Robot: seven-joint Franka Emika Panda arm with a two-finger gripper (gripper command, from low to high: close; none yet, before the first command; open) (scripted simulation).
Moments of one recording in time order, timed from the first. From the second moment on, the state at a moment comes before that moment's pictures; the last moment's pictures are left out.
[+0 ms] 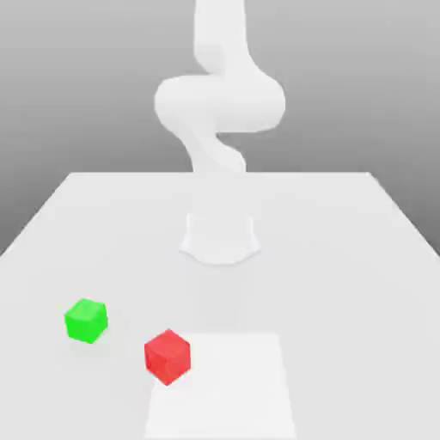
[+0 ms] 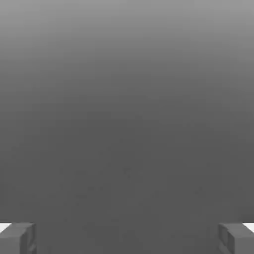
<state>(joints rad) 0.02 -0.72 -0.03 -2.35 -0.02 2.35 0.71</state>
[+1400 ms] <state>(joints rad) 0.00 0.02 -0.25 -2.77 0.01 2.79 -0.23</state>
